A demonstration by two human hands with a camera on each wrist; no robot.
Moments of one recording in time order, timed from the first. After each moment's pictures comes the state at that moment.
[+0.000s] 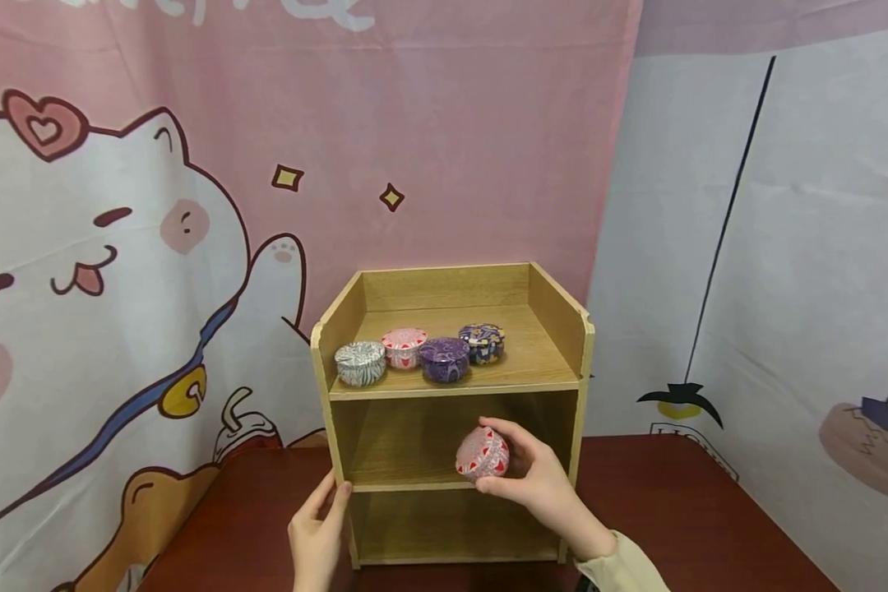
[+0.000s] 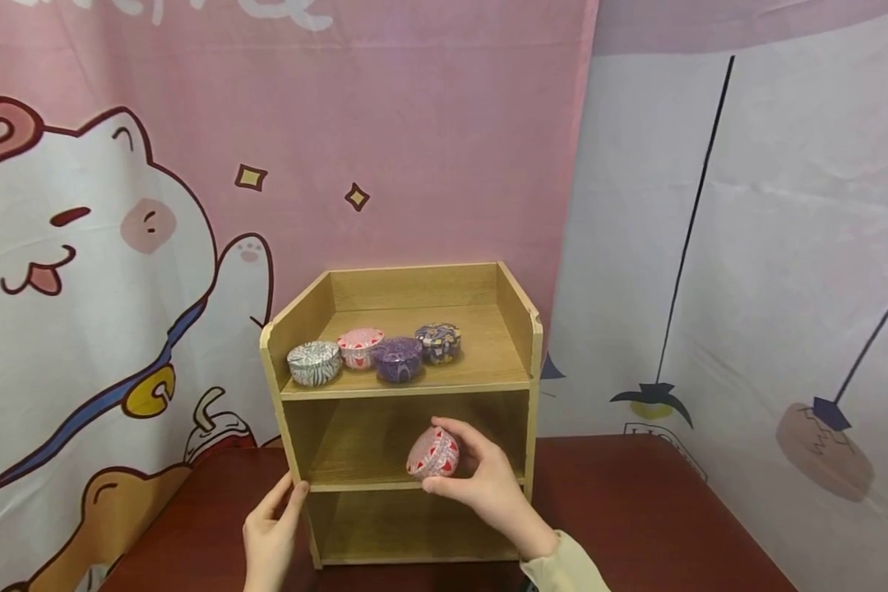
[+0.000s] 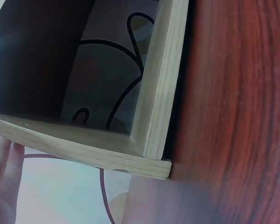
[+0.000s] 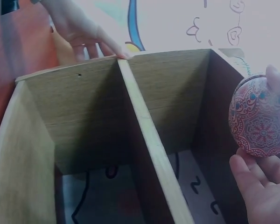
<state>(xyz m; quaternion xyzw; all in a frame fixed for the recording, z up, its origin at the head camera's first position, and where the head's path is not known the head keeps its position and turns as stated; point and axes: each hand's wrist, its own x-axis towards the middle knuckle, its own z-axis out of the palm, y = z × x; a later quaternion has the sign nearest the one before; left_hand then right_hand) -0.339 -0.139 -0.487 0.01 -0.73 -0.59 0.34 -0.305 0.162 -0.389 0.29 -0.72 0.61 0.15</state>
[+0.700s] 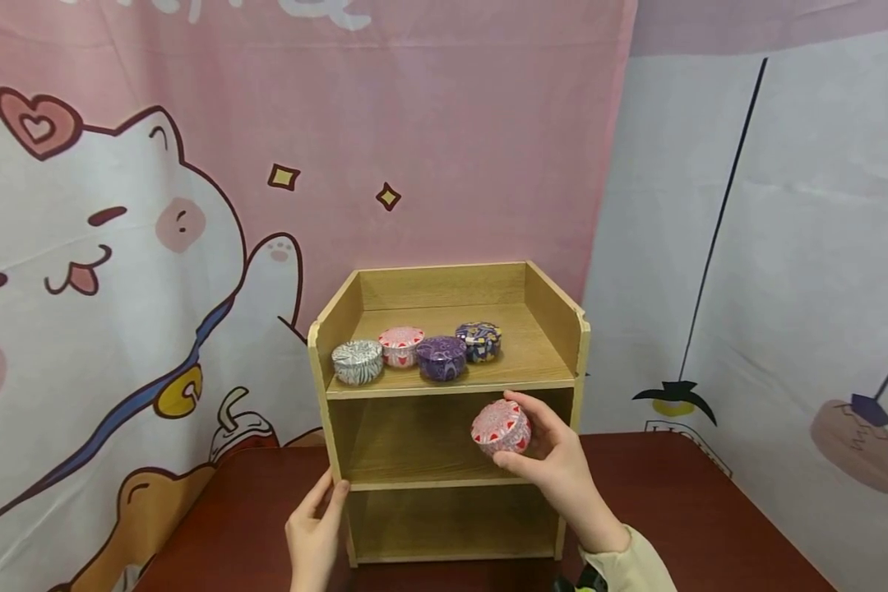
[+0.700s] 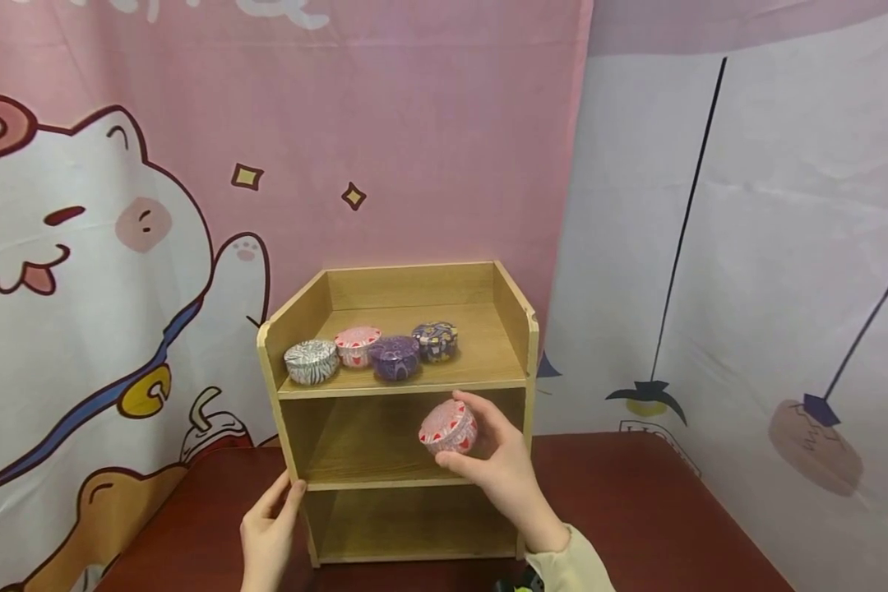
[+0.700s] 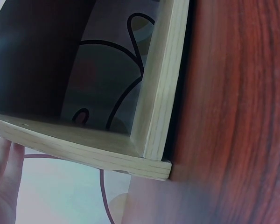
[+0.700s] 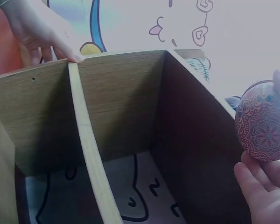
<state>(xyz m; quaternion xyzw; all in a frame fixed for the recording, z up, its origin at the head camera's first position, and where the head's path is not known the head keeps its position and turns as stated) -0.339 -0.138 -0.487 0.01 -0.72 -0.60 0.34 -0.286 0.171 -0.360 0.25 -0.71 0.61 0.25</state>
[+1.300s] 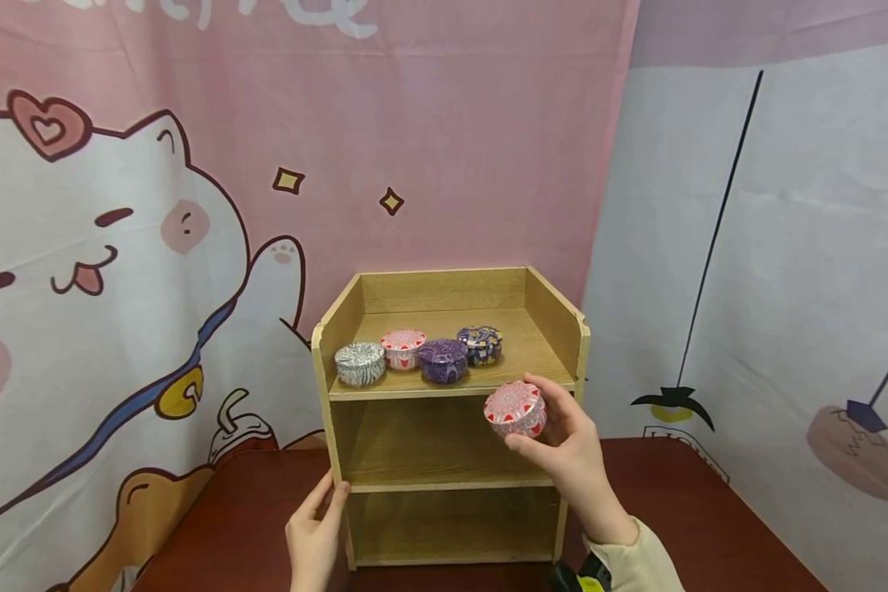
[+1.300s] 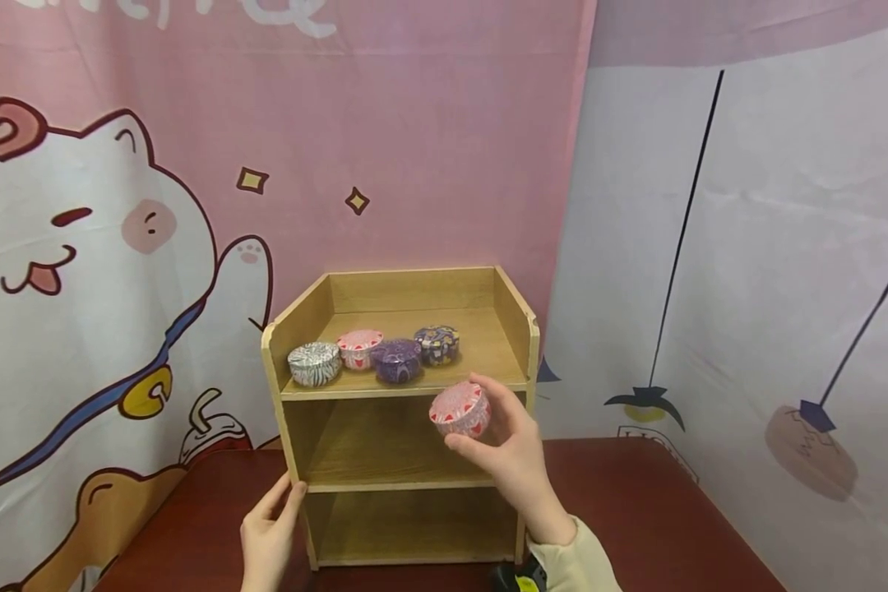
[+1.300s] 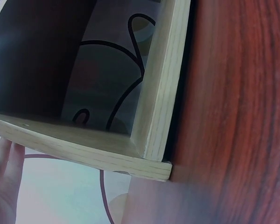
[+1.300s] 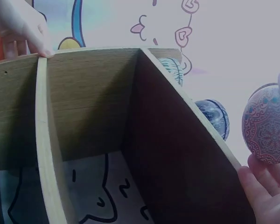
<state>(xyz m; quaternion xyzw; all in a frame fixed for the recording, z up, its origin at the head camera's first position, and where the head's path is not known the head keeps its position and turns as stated) -0.337 -0.139 -0.485 0.01 -0.72 -0.61 0.33 -0.279 0.172 -0.335 0.27 -0.65 0.63 0.31</state>
